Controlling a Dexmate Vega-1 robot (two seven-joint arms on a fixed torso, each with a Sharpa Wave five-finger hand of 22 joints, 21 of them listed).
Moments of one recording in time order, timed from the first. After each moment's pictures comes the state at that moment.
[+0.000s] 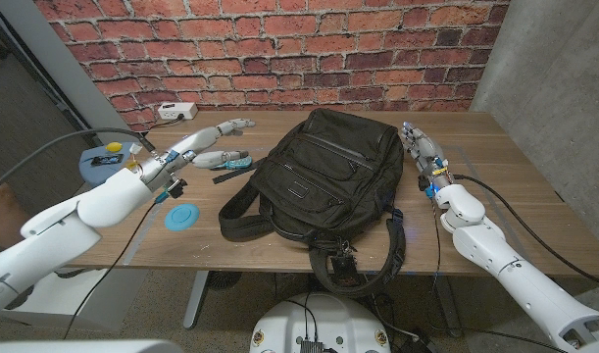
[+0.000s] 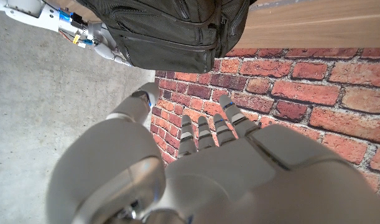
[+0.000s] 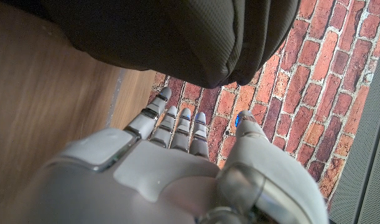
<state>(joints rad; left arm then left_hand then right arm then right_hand) 1.39 1.02 -0.09 -1.94 0.06 -0.43 0.02 0.76 0.07 0.69 -0.18 0.41 0.19 -0.03 0.19 0.17 0.09 -0.02 0.22 0.18 0.05 0.00 0.18 0.16 0.12 0.00 0.45 0.16 -0.96 -0.55 -0.31 -1.40 0.63 0.37 -0.05 0.48 0.16 0.30 -0.13 0.18 0.26 -0.02 0.21 0.20 0.22 -0.03 0.20 0.20 0.14 -0.04 0.21 0.20 0.39 -0.05 0.19 0.17</state>
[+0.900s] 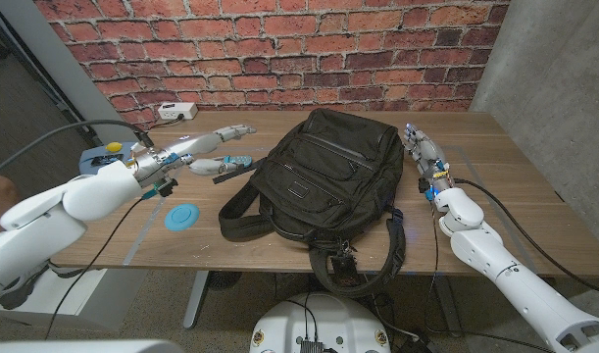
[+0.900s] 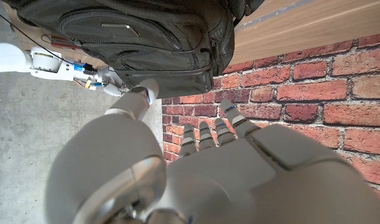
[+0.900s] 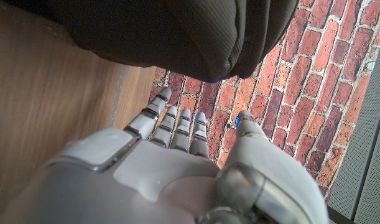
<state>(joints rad) 1.39 1.03 -0.17 -1.95 0.20 -0.45 -0.13 0.81 0.05 0.67 -0.17 0.41 0.06 -0.05 0.17 0.17 0.00 -0.02 0.20 0.19 -0.02 0.01 0.17 0.17 0.08 -0.01 0.38 0.17 -0.97 -0.53 -0.30 -1.39 0.64 0.40 -0.06 0.48 0.16 0.30 -0.13 0.18 0.26 -0.02 0.21 0.20 0.22 -0.03 0.20 0.20 0.14 -0.04 0.21 0.20 0.39 -0.05 0.19 0.17</state>
